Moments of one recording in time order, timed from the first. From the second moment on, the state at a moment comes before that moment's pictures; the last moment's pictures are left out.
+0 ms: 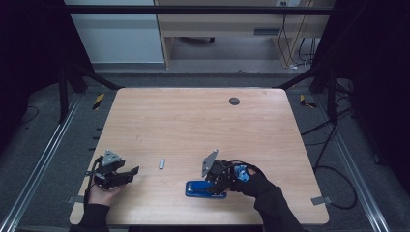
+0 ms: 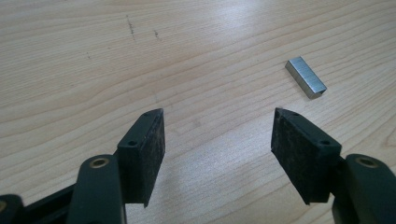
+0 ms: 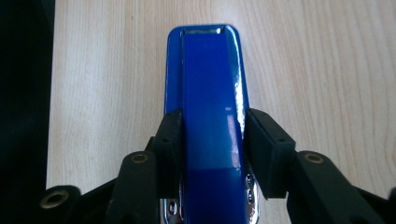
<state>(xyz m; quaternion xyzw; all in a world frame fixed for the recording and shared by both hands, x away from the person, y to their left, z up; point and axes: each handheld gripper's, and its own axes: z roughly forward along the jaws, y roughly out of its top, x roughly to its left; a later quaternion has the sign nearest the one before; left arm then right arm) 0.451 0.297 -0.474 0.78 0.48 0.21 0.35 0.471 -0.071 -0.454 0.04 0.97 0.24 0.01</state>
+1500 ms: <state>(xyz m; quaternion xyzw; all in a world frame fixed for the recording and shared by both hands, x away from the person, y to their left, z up) 0.447 0.237 -0.428 0.81 0.38 0.19 0.41 0.438 -0.158 -0.436 0.24 0.85 0.45 0.11</state>
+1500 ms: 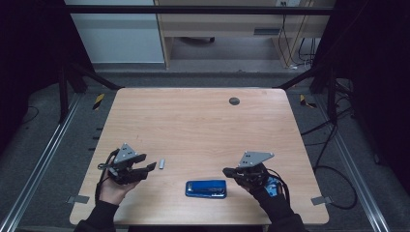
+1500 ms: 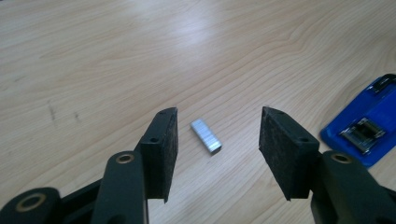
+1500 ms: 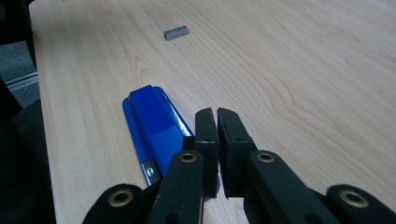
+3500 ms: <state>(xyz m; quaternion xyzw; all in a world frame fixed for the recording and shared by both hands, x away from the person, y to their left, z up) 0.443 0.107 -0.415 0.90 0.21 0.12 0.37 0.402 -0.156 -0.482 0.25 0.87 0.42 0.06</state>
